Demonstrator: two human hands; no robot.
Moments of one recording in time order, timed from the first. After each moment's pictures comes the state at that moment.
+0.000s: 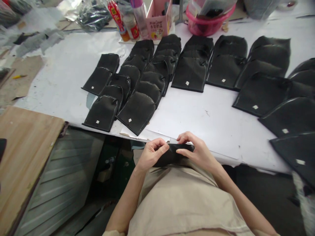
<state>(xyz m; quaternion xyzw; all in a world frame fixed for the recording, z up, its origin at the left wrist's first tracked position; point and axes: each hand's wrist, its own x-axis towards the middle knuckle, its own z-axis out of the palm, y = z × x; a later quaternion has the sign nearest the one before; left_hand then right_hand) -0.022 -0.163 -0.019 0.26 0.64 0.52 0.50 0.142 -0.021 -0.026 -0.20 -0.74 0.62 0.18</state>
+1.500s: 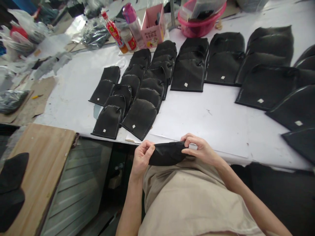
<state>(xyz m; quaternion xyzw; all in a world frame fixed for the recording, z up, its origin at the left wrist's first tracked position) -0.052 -0.192 -0.035 0.23 0.64 0.62 0.40 0.142 -0.011 -0.058 -0.18 -0.72 0.65 0.18</state>
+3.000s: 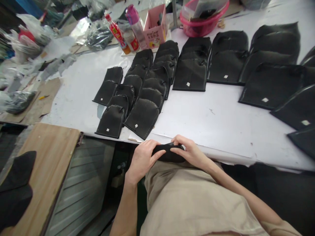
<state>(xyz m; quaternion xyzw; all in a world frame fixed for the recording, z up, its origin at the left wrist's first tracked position) -0.066 -0.184 0.009 0.51 0.77 0.28 0.26 0.105 -0.043 -0.047 -0.18 -0.72 0.65 0.19</state>
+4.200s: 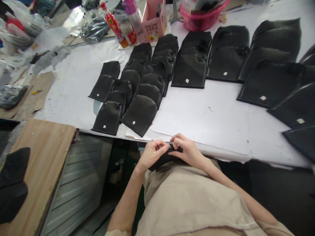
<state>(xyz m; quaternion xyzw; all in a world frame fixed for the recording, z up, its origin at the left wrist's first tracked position) -0.042 -0.170 -0.022 0.30 0.71 0.40 0.50 0.118 -0.047 -0.062 -0.16 -0.80 0.55 0.17</state>
